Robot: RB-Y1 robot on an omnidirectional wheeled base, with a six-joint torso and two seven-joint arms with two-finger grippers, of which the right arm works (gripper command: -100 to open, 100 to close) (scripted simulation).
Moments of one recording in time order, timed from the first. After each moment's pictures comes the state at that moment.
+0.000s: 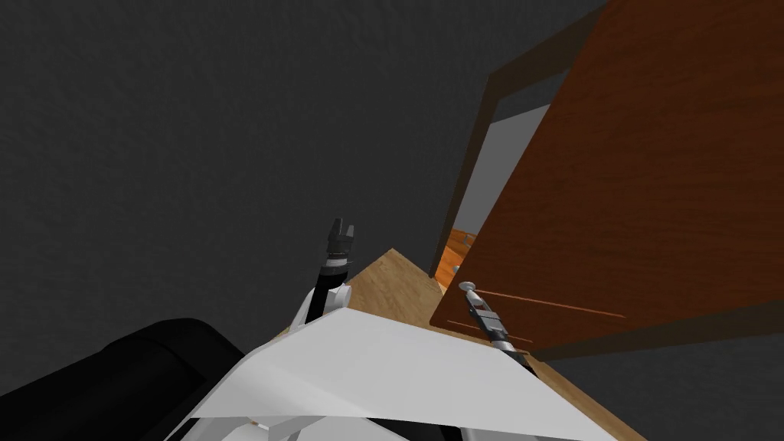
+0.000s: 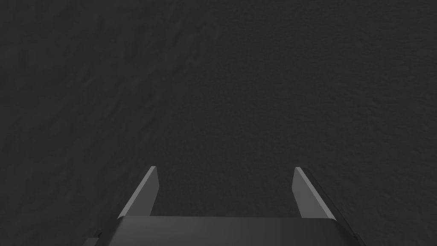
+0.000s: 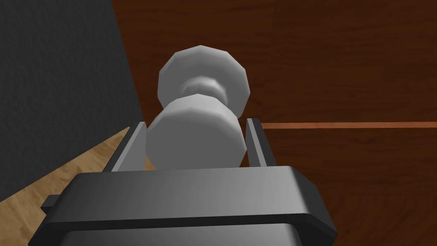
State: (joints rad) arm 0.13 -0.54 0.42 -0.72 -0.47 -1.05 -1.79
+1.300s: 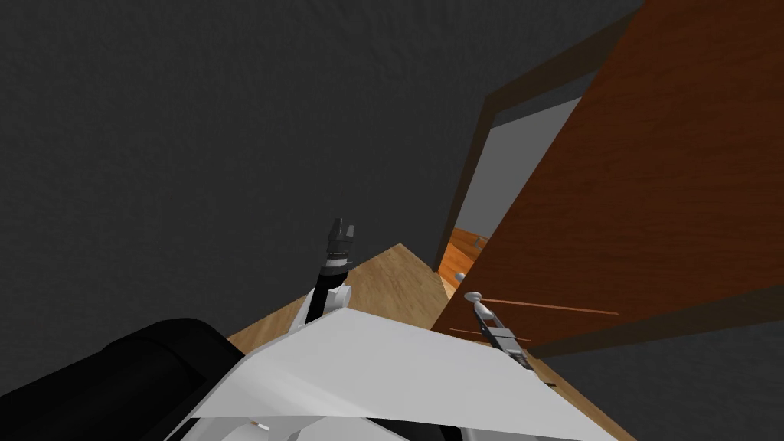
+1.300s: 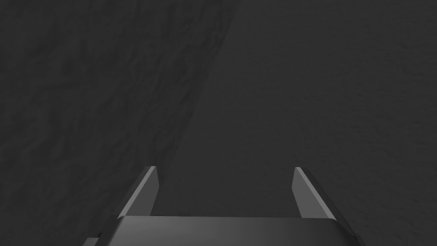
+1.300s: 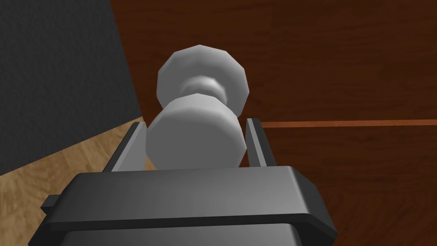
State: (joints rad) arm 0.18 -0.59 0.49 -0.66 -0.45 -1.20 -1.87
